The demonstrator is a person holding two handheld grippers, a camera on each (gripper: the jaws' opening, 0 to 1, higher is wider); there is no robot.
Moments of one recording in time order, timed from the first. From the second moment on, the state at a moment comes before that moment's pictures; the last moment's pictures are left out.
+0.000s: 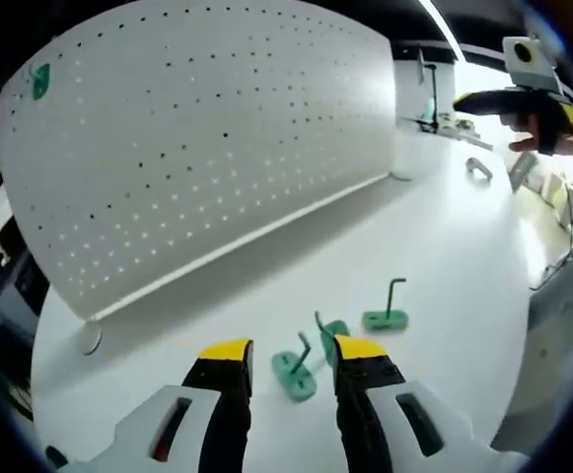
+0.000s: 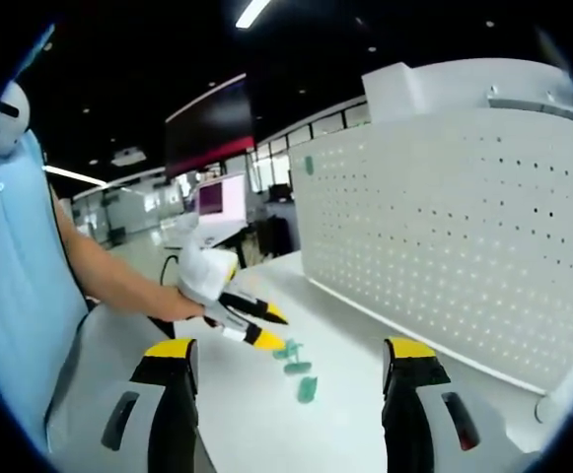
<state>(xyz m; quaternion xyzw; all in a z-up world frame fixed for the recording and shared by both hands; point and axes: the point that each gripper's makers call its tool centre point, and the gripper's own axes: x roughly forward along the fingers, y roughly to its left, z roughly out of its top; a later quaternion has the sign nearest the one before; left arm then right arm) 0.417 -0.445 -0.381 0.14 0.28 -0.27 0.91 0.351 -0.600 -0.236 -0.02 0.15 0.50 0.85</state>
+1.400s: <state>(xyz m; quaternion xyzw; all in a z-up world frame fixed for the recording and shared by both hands) 0.421 -0.448 -0.391 0.15 0.29 -0.27 0.91 0.354 -0.606 -0.244 -0.01 0.16 0.50 0.85</state>
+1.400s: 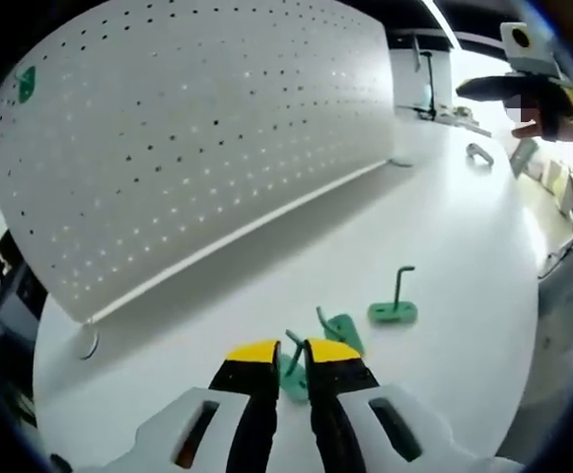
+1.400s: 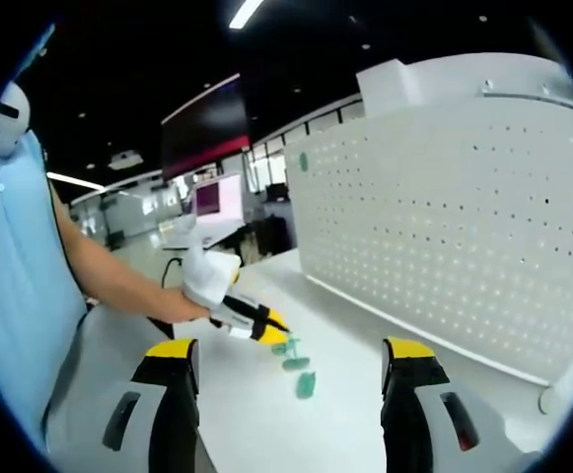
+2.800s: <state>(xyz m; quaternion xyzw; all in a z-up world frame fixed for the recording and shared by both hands) 0.422 -0.431 -0.392 0.18 0.30 -0.27 0.90 0.353 -0.603 -0.241 -0.02 0.16 0.50 0.85</state>
